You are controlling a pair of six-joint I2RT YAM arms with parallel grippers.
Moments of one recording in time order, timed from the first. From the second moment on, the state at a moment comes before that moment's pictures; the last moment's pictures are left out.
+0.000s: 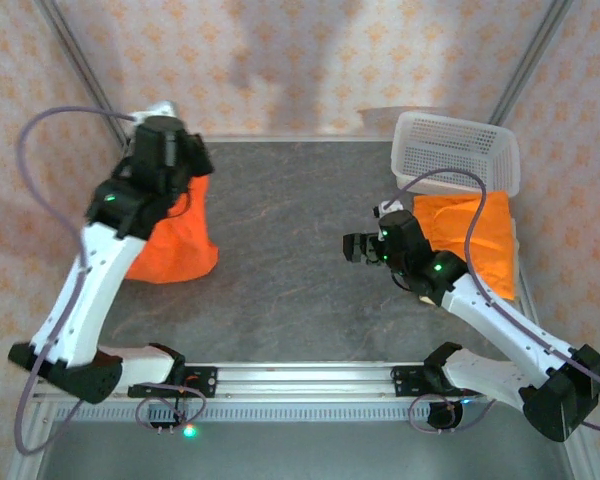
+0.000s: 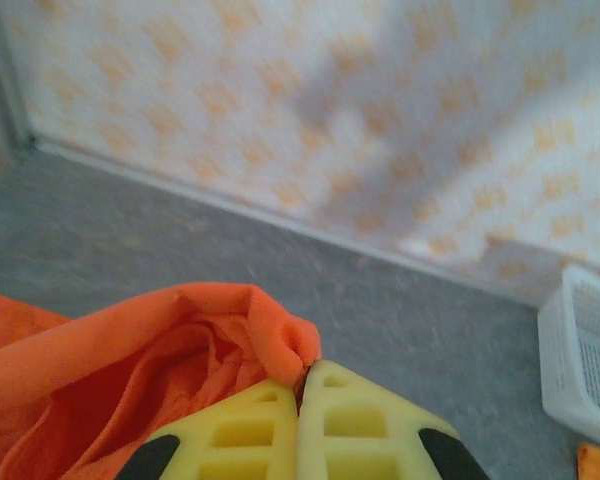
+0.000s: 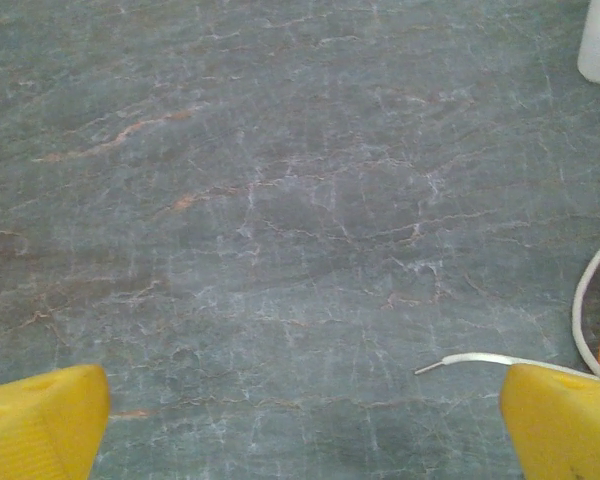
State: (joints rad) left arm -0.38 1.31 1.65 -0.85 -0.37 -0.56; right arm 0.60 1.01 0.83 -0.53 0.18 0.39
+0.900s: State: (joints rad) left arm -0.52 1.07 1.02 -0.49 -0.14 -0.70; right arm 0.55 1.24 0.80 -0.38 -0.07 0.65
